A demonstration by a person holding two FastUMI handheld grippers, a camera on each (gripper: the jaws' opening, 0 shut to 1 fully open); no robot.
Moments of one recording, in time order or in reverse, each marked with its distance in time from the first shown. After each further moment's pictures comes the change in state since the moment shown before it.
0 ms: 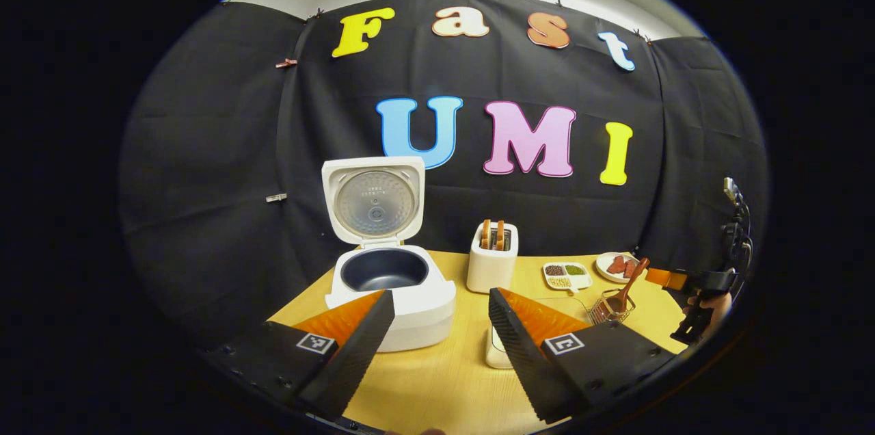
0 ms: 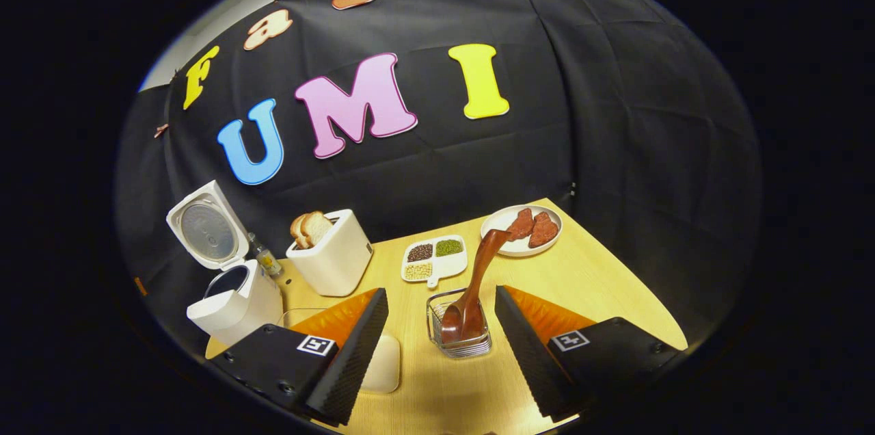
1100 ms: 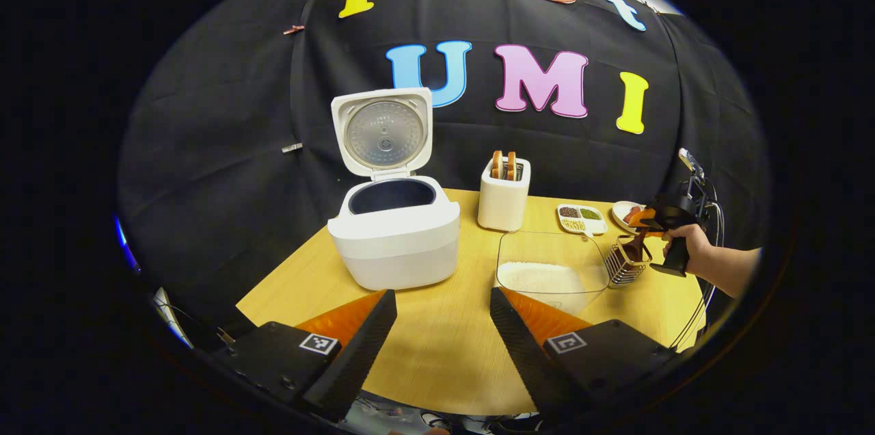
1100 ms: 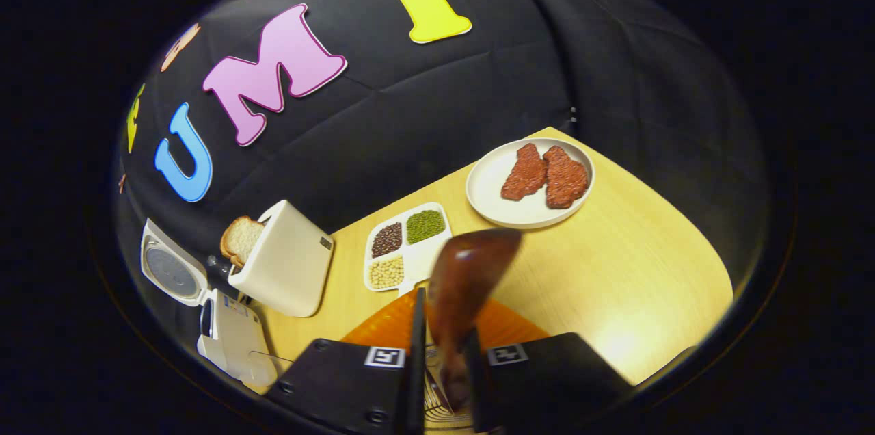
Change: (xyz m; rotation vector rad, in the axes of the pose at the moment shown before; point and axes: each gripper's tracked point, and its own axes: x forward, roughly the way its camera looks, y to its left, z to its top) left arm -0.019 -0.020 -0.096 0.002 0.226 0.061; right arm 0.151 -0.041 -0.040 0.177 0.227 -0.087
